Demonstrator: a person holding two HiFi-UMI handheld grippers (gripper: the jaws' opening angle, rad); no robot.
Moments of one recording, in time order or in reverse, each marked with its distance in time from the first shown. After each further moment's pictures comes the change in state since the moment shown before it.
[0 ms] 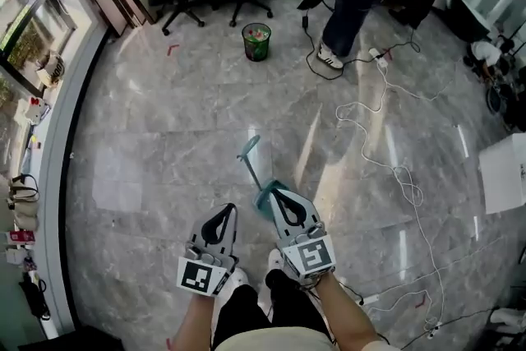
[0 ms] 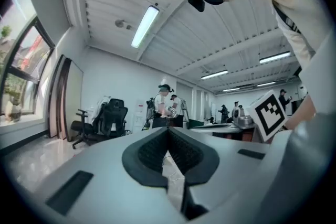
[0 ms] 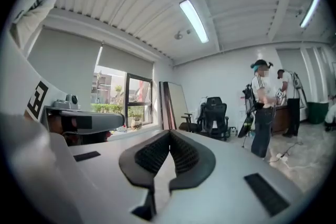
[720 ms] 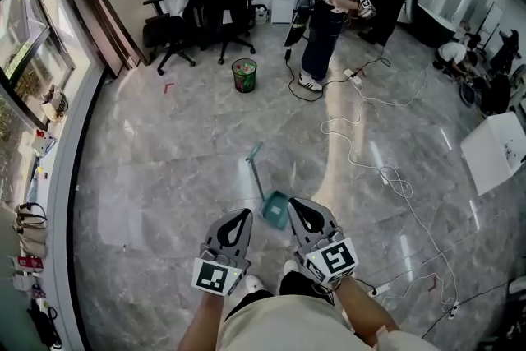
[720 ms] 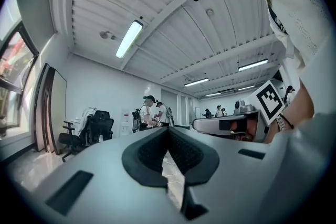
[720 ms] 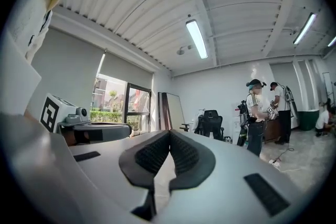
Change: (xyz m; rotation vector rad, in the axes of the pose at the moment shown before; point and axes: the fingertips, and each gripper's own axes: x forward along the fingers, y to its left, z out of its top) left arm -0.144 -0.060 0.104 0.116 -0.074 -0.165; right arm -0.133 0.127 0.107 -0.033 -0.121 -0.062
